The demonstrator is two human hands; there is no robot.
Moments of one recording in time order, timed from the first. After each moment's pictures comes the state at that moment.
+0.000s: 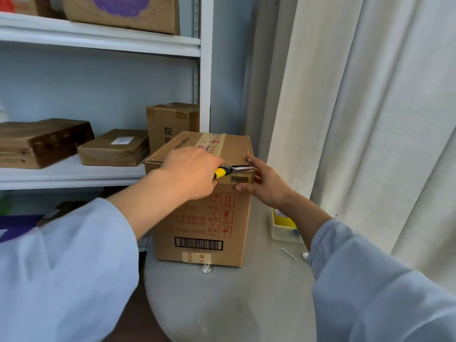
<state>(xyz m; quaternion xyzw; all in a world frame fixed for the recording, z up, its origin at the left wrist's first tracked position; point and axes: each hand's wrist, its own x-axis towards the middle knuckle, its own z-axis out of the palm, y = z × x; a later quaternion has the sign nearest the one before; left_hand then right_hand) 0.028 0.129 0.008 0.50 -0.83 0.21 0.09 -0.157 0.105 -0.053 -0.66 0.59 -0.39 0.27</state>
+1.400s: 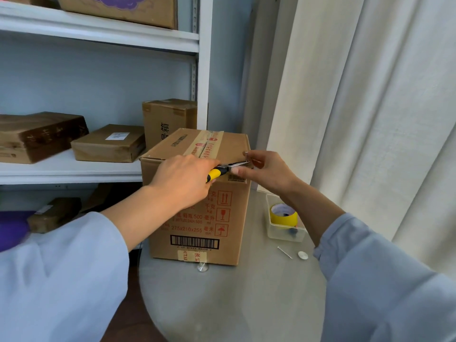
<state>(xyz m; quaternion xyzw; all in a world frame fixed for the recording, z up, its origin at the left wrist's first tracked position) 0.036 0.120 -0.021 0.50 -0.83 0.17 0.17 -0.152 0.124 -0.019 -0.66 0.58 -0.41 0.24</state>
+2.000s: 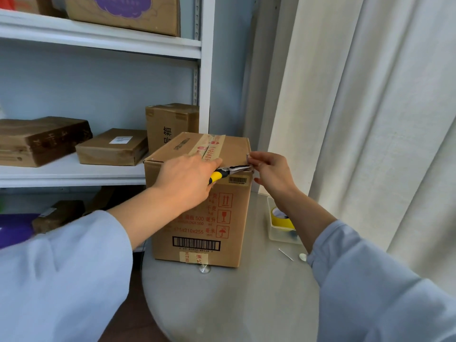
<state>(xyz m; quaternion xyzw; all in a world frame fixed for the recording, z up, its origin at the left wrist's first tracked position) 0.035 0.125 -0.018 0.51 -0.82 0.22 0.16 -0.144 0.119 -0.025 -0.53 0.60 -0.55 0.25</state>
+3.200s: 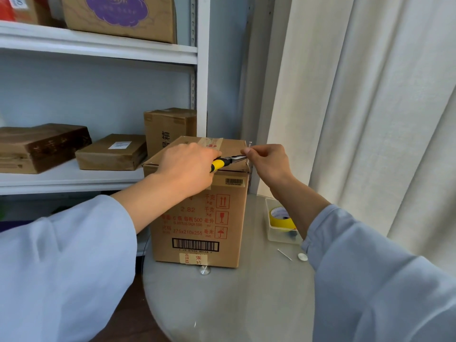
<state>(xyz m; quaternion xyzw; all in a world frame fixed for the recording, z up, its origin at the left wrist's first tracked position) 0.028 0.132 0.012 0.51 -0.81 0.21 0.18 -0.140 0.119 -0.005 -0.54 0.61 -0.55 0.16</state>
